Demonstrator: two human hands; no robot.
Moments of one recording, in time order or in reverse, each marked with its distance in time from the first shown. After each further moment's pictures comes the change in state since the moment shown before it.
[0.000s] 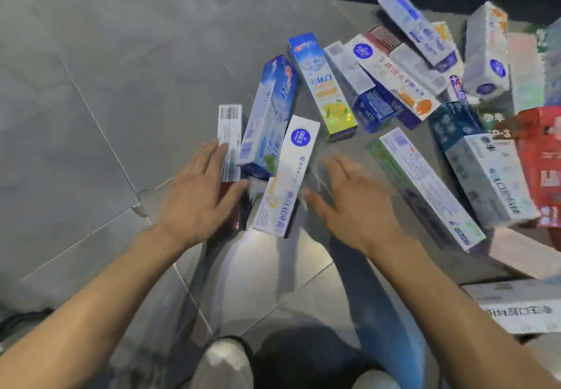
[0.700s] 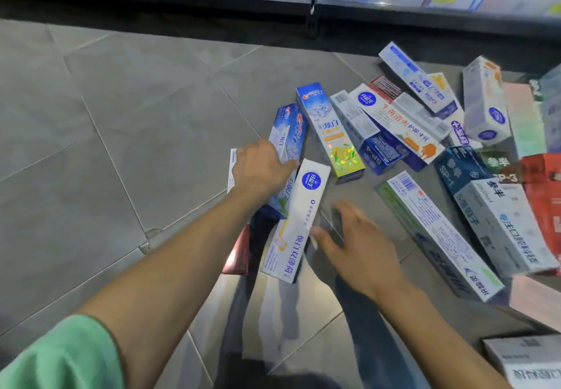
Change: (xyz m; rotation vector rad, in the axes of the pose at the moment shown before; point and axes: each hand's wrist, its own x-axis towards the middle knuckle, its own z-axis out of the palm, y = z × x) left_hand 0.136 0.066 0.002 -0.108 0.026 -0.350; right_hand 0.007 -0.001 0.013 0.178 0.011 0.122
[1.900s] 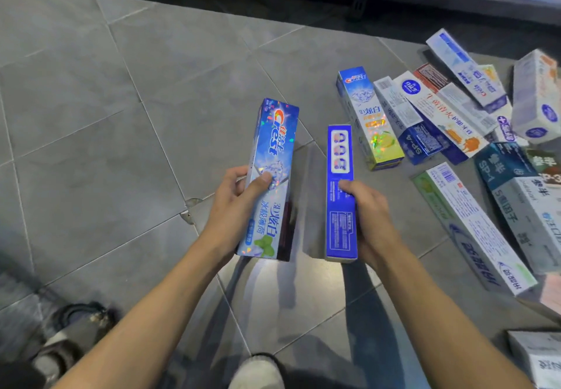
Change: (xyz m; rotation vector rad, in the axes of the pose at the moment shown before) left_hand -0.119 -0.102 -0.037 -1.259 -0.092 -0.275; right_hand 0.016 -0.054 0.023 1.396 -0.083 0.440
